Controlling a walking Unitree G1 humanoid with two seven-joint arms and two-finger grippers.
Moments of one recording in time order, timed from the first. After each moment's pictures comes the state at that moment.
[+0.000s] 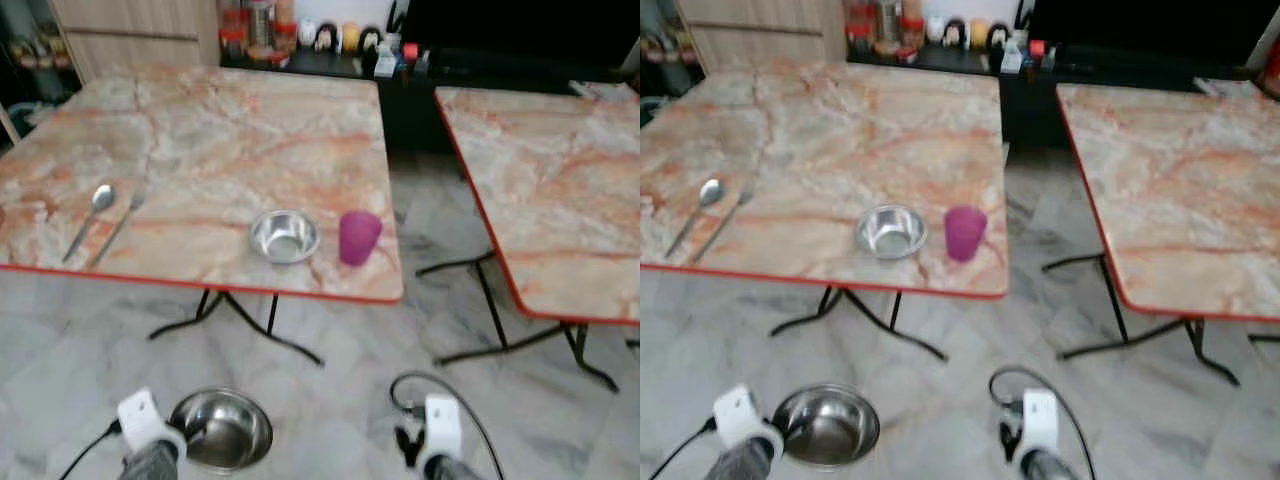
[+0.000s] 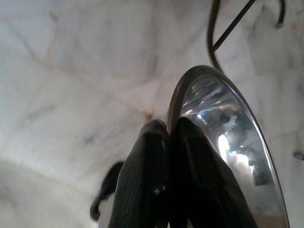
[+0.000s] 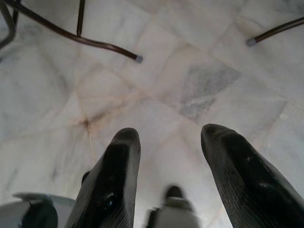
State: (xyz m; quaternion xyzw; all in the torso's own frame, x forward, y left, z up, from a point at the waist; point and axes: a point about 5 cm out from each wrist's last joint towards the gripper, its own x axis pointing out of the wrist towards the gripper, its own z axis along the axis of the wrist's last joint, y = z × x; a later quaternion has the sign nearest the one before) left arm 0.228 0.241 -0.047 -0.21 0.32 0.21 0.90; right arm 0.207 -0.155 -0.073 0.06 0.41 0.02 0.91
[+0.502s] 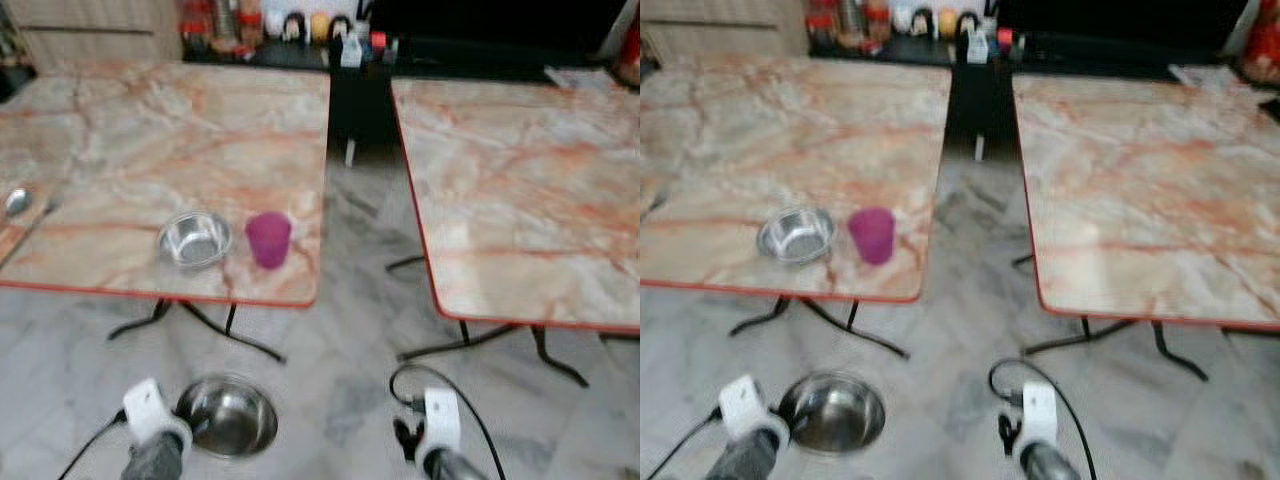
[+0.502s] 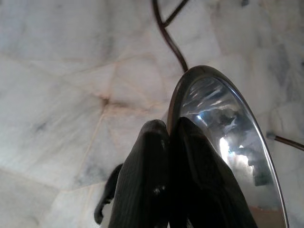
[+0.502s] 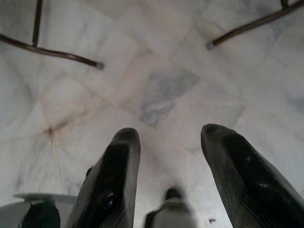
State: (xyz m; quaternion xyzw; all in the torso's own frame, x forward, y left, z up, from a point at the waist) left arm 0.237 0.228 -0.044 -0.22 0.31 0.18 0.91; right arm 0.208 -0.160 -0.072 0.06 0.41 0.01 0.91
